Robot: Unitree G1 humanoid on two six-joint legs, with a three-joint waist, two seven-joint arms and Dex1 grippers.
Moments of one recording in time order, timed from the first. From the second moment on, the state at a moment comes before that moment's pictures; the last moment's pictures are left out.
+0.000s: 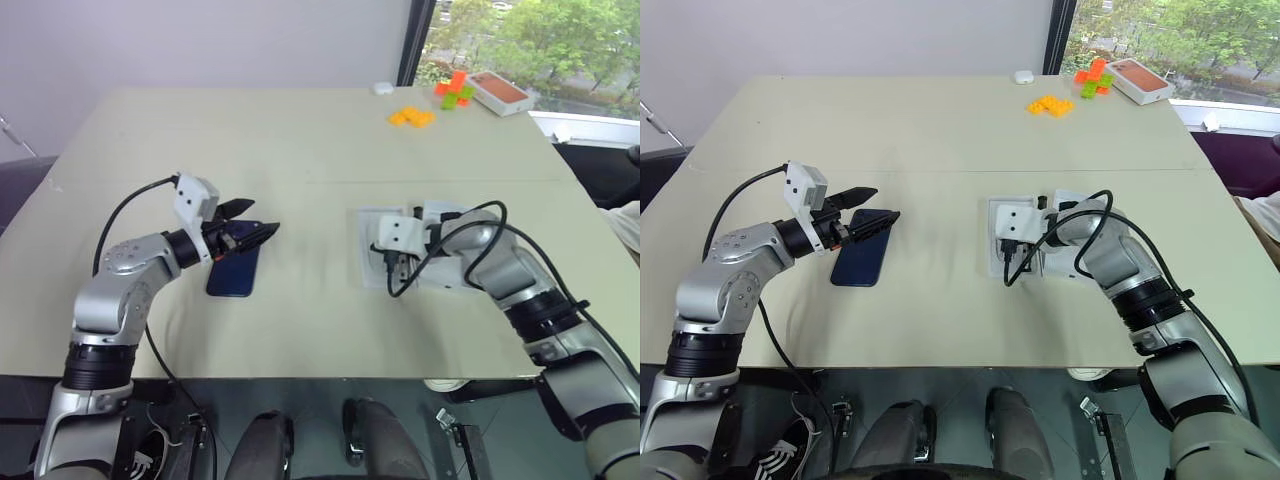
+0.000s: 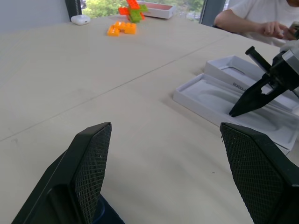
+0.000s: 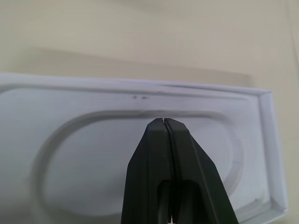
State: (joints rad) left arm -0.44 0.56 0.09 -0.09 -0.50 0.52 -0.78; right arm -0.73 -0.63 0.37 0.25 -0.23 0.14 0.99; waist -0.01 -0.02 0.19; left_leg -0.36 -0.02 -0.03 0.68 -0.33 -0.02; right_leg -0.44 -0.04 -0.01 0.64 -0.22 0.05
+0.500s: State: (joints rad) left arm -0.44 0.55 0.09 -0.08 -0.50 0.52 -0.76; right arm -0.82 -0.52 0.40 0.54 -0.38 -0.06 0.71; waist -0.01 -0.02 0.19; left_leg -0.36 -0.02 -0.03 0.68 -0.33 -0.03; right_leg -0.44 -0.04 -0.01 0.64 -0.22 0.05
